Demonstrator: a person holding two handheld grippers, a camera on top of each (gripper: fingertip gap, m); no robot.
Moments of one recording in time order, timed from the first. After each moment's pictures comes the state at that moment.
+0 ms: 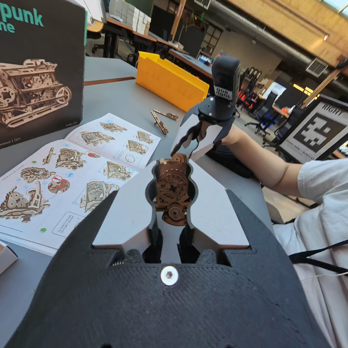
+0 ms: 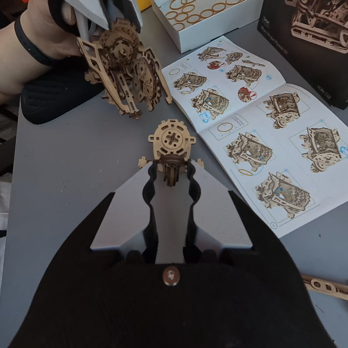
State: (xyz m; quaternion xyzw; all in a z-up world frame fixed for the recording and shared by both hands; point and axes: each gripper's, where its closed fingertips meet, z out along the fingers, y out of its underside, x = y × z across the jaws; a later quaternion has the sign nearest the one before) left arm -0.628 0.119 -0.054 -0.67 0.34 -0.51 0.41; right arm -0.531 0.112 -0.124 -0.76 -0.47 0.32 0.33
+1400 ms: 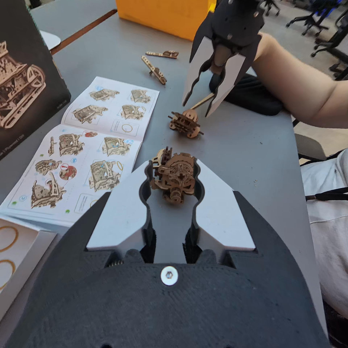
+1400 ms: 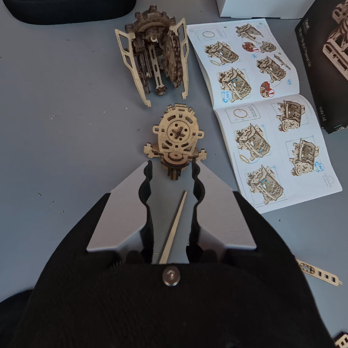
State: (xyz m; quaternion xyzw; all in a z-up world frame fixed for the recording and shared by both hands) left arm -0.634 0.091 -0.079 -0.70 0.50 -0.36 0.36; right arm -0.498 0.085 -0.130 -0.69 -0.61 0.22 0.32
